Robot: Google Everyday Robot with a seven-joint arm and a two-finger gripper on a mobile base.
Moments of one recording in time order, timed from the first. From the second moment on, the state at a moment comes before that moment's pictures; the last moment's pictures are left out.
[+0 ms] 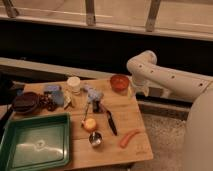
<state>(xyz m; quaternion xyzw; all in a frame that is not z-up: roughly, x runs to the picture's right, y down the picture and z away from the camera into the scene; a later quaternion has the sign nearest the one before) 0.203 0.042 0.809 -0.20 0.23 0.60 0.74</state>
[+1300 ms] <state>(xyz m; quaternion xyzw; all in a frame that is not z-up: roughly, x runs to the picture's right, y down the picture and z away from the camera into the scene) 0.194 0.039 0.807 -0.19 0.23 0.59 0.75</state>
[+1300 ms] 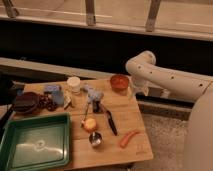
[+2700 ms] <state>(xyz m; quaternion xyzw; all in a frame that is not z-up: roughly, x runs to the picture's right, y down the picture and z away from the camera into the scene) -0.044 0.035 0.765 -0.24 0.11 0.45 0.85</state>
